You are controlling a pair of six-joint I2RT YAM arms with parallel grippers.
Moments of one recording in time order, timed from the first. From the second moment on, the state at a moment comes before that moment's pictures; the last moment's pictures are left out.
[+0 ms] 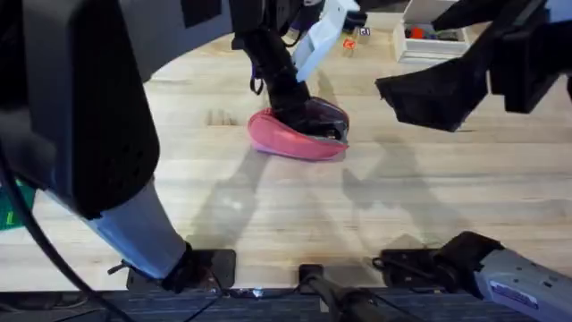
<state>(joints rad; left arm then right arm) -0.45 1.91 1.52 -1.13 0.49 0.86 0.53 1.04 1.49 -1.17 -0.06 -0.27</state>
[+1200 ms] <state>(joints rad) -0.45 1.88 1.68 -1.33 0.32 0.90 0.53 1.04 1.49 -1.17 -0.06 -0.27</state>
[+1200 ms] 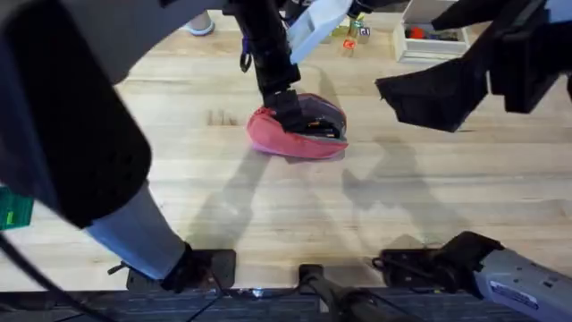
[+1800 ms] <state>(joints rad) -0.19 1.52 1.60 -1.40 0.37 1.10 0.53 1.04 1.49 -1.17 -0.06 -0.27</state>
